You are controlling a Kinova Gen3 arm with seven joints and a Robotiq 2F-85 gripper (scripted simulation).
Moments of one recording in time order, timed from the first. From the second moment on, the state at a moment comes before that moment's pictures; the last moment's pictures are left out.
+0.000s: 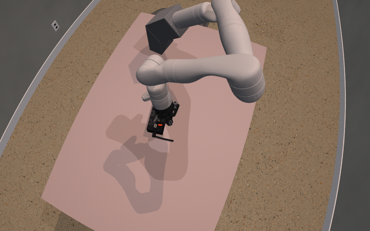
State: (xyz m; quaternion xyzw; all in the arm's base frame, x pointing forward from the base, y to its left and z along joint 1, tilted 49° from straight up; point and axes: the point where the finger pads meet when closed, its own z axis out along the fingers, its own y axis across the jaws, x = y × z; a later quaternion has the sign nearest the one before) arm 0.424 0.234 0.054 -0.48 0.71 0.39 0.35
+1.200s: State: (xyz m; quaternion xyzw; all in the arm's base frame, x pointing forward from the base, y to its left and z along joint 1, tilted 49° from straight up) arm 0.424 0.234 0.054 -0.48 0.71 0.39 0.35
